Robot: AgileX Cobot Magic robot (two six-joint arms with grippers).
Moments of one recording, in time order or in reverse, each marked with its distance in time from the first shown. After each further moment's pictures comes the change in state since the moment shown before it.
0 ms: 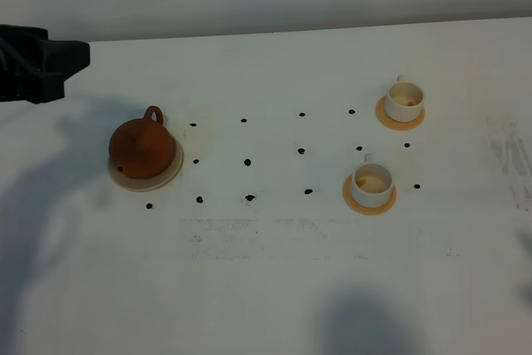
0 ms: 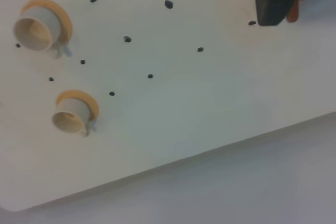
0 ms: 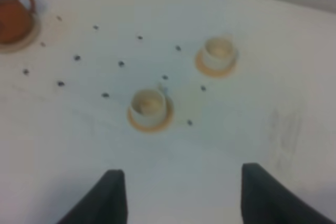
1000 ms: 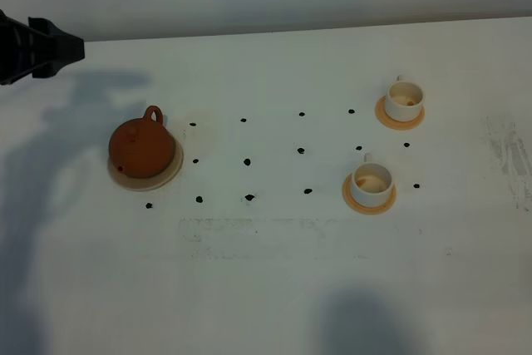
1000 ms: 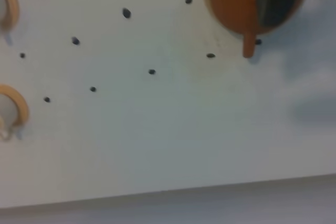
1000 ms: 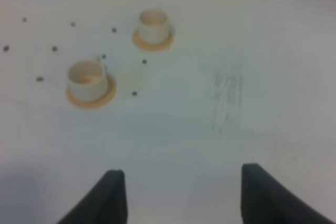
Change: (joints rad) left arm 0.000 0.238 -0.175 0.298 -0.034 -0.427; right arm 0.000 -0.541 0.364 -0.185 0.002 0.166
